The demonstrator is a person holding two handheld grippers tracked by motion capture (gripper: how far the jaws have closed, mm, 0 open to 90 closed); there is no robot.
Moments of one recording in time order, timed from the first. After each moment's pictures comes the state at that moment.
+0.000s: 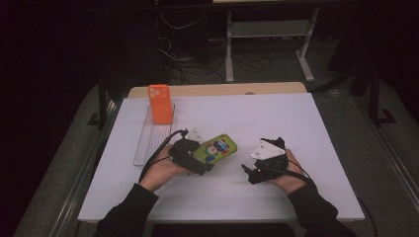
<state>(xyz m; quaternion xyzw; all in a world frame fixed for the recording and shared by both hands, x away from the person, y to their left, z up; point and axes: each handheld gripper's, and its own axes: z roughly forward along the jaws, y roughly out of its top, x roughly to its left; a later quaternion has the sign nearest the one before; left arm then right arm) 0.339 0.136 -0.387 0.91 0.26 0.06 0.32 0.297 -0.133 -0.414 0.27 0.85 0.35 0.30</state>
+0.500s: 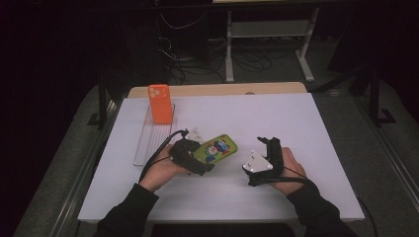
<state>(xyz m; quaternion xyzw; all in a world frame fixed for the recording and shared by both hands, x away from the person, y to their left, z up) 0.339 0.136 -0.387 0.91 0.25 0.07 0.32 0.286 -0.120 -0.419 0.15 0.85 0.27 0.42</state>
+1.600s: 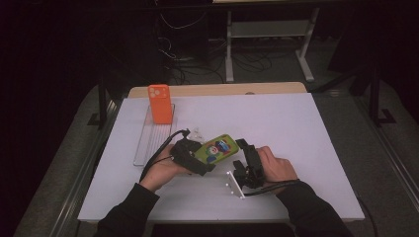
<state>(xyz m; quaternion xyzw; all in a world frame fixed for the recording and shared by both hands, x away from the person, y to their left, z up) 0.337 0.131 -0.385 0.91 0.26 0.07 0.32 0.273 -0.076 -0.438 -0.08 0.78 0.16 0.60</state>
